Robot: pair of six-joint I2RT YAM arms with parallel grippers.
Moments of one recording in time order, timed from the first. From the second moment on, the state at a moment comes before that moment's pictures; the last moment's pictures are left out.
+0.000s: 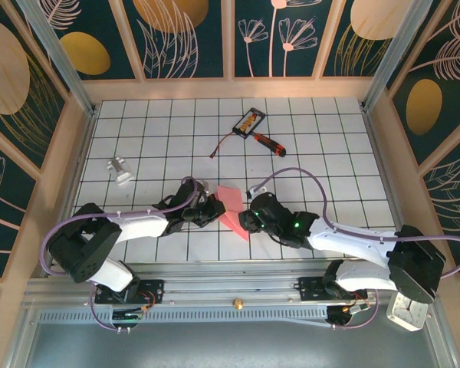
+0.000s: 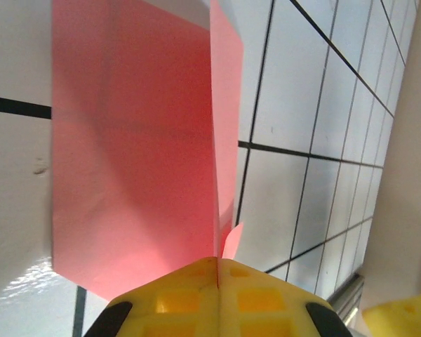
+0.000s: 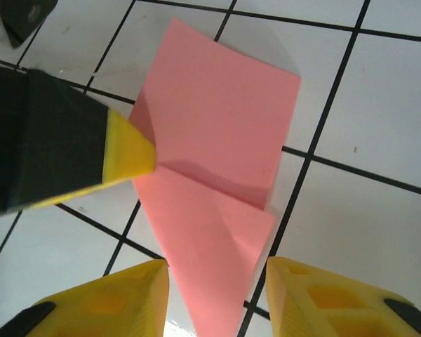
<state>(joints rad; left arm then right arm) -0.73 1.51 0.56 0.23 0.28 -1.21 1.04 1.19 0.60 -0.20 0.22 0.55</state>
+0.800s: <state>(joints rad) -0.73 1.49 0.56 0.20 0.27 -1.24 1.27 1.68 0.80 -0.22 0.60 0.61</state>
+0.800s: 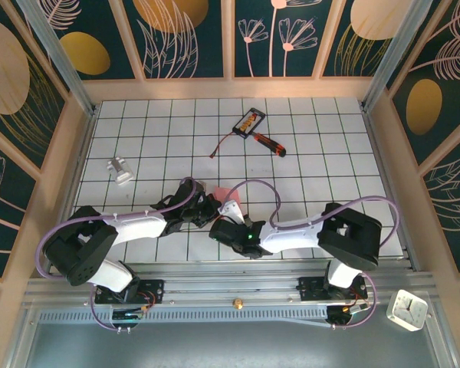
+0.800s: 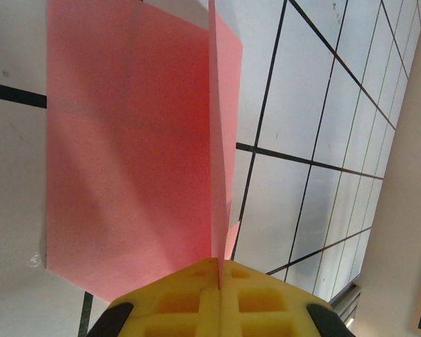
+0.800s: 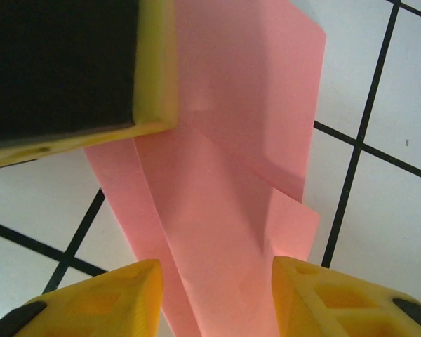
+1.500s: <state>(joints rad) -0.73 1.49 0.56 0.19 0.28 -1.24 1.26 1.73 0.83 -0.23 0.64 0.61</state>
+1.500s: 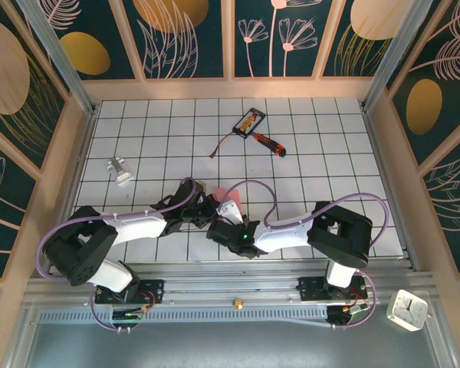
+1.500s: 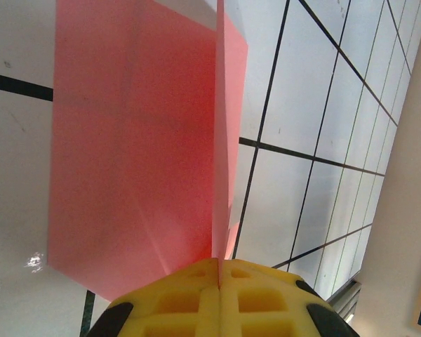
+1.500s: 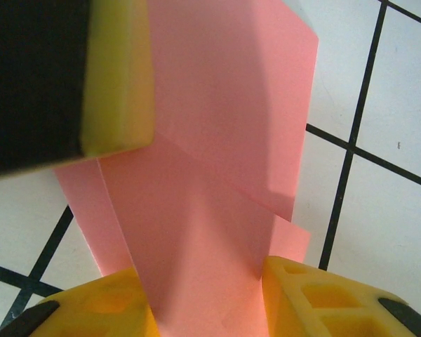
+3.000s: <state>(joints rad) -0.74 1.47 0.56 0.19 0.28 -1.24 1.24 1.61 0.72 -0.07 0.56 0.63</state>
